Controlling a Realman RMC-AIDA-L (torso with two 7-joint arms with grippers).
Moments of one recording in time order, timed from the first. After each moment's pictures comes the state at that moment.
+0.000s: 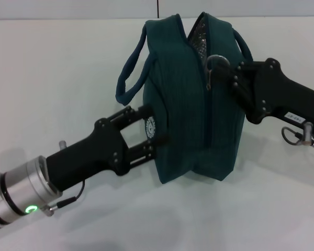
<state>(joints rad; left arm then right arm) -0.43 -2.10 0.71 0.10 1.62 1.76 -0.86 0.66 2.03 -1.20 -0.06 -1.04 -1.76 0.74</state>
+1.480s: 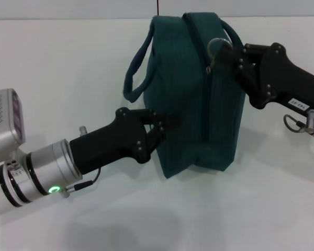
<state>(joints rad) -0.53 -2.10 0.76 0.06 1.60 1.64 -0.81 0.68 2.03 -1.20 -0.05 -0.98 -1.78 0.74</state>
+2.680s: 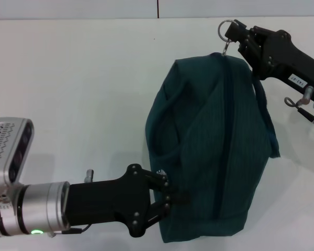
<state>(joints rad) -0.47 -2.08 1.04 0.17 1.64 1.79 -0.88 0.68 2.03 -1.20 -0.05 -0.87 -1.61 0.85</state>
